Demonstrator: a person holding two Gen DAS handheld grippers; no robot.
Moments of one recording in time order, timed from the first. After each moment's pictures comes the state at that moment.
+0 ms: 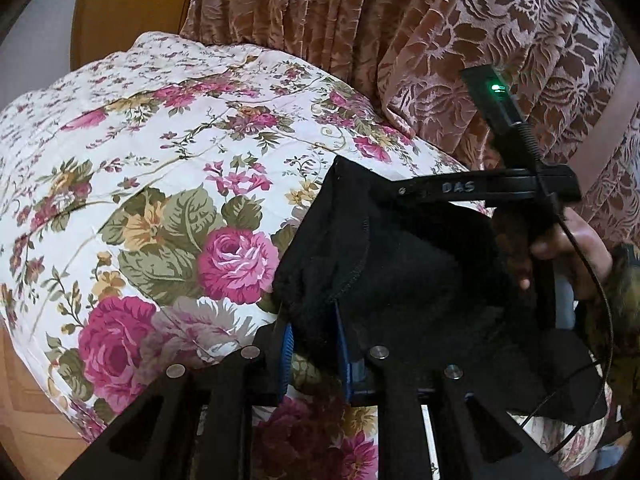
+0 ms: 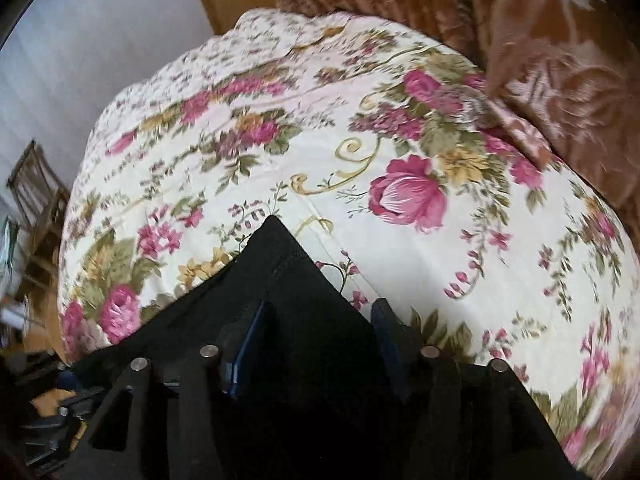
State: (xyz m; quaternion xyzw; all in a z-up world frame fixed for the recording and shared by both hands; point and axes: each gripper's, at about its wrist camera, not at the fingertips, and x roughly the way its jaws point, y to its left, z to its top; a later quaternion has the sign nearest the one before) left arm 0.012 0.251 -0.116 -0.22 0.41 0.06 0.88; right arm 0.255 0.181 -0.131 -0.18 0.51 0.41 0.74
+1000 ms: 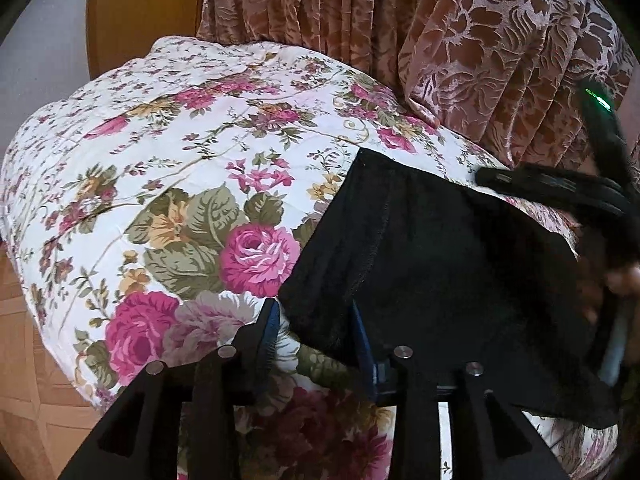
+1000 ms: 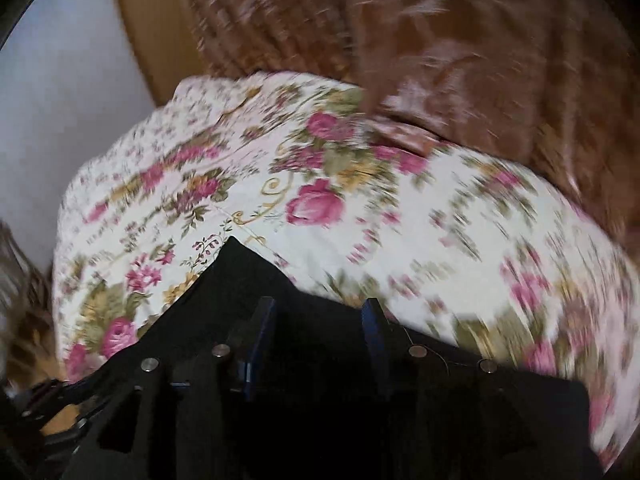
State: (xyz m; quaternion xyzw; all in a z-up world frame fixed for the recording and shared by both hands) left arm 0.012 0.245 -0.112 -0.18 0.44 0.12 0.87; right arm 0.227 0.097 -0.090 -0.06 0.46 0.30 0.83
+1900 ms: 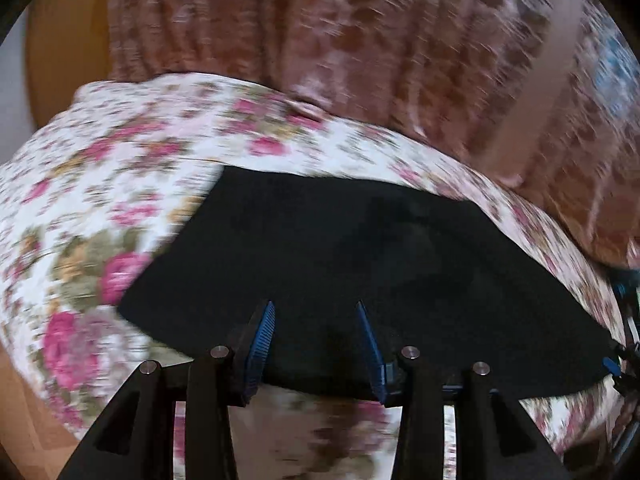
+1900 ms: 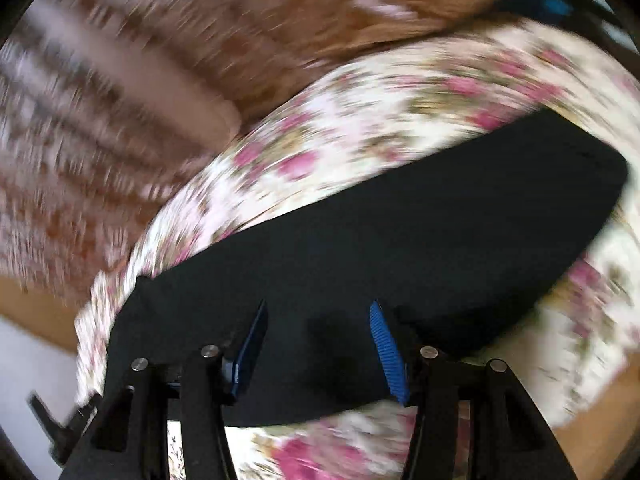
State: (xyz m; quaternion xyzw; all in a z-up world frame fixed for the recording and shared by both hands) left arm 0.039 0.142 -0.075 -0.12 0.43 -0.01 0.89; right arm -0.018 -0.394 -0.088 0.34 0.41 -0.07 0.84
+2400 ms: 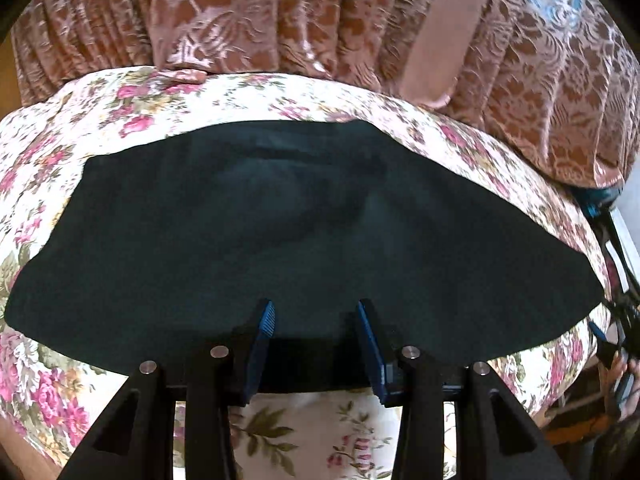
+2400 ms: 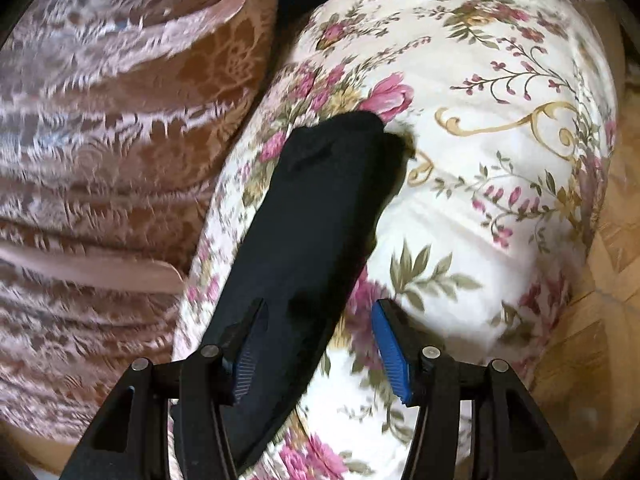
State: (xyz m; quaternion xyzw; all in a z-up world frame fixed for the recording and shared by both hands) left arm 0.051 0.040 -0.088 -0.06 0.48 -0.11 0.87; right arm -0.124 -0.522 -0.142 0.55 0.27 -0.17 0.77
